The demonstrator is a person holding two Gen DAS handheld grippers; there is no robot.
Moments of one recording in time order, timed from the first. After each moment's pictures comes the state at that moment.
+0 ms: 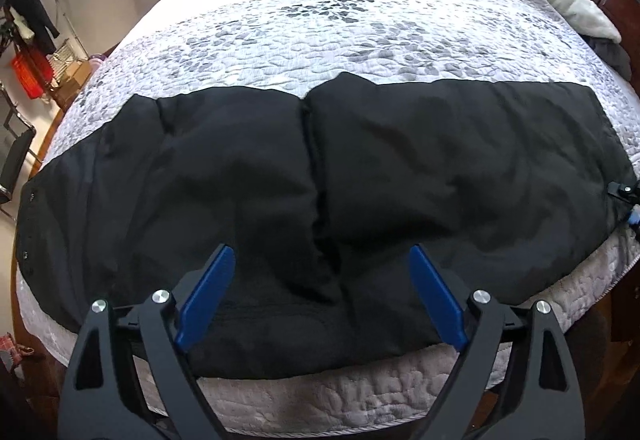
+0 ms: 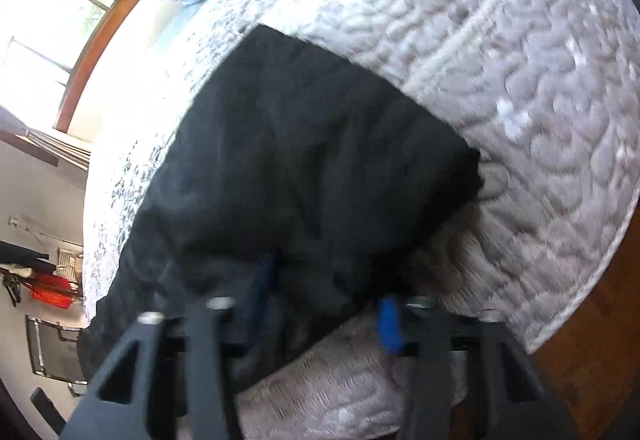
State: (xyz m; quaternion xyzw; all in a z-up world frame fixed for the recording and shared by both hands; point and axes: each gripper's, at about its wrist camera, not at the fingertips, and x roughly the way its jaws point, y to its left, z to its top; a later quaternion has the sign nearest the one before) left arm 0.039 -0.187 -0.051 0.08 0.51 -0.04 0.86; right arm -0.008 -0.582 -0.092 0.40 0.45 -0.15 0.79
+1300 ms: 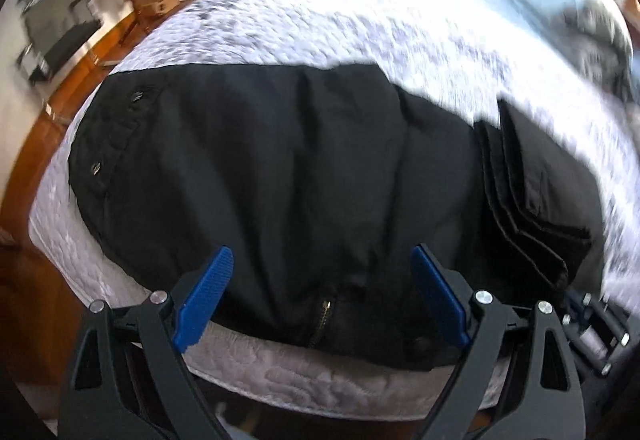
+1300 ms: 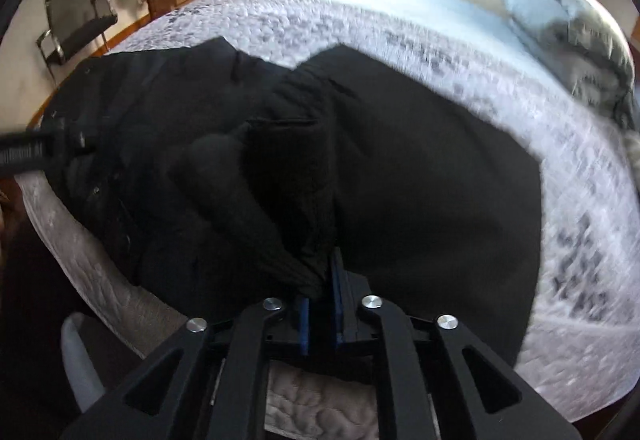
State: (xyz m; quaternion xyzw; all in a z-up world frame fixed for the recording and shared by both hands) left arm 0.042 -0.006 -0.027 -0.05 0.54 0.07 0.84; right arm 0.042 -0.182 -0.038 -0.08 0.51 0.12 0.85
